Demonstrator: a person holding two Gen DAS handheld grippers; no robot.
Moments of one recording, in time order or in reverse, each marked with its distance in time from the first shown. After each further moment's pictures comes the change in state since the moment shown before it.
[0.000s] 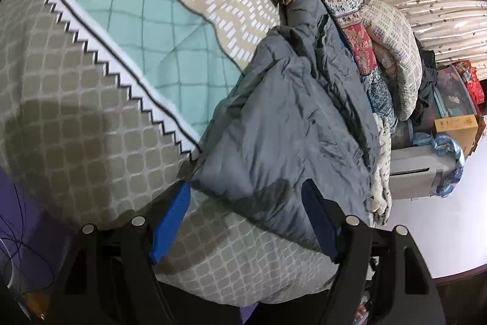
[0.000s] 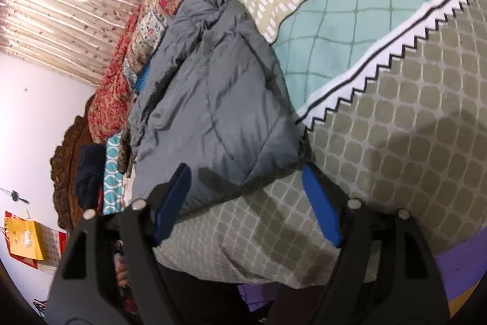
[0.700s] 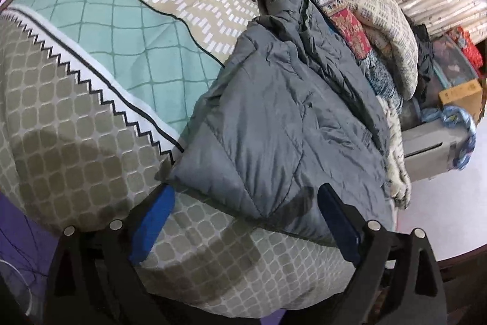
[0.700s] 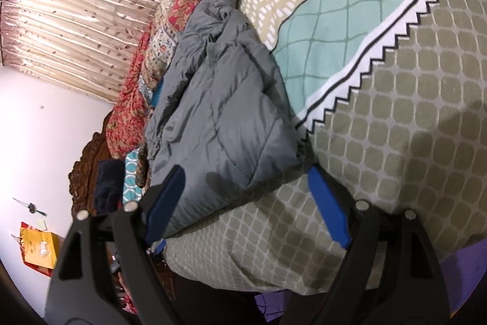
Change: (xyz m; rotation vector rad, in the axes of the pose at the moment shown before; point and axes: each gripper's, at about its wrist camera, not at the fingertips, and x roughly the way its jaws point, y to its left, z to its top) left arm 0.011 -0.012 -0.009 0.128 -0.046 0.034; right arm -0.006 -0.015 -0.008 0.042 -0.051 0.084
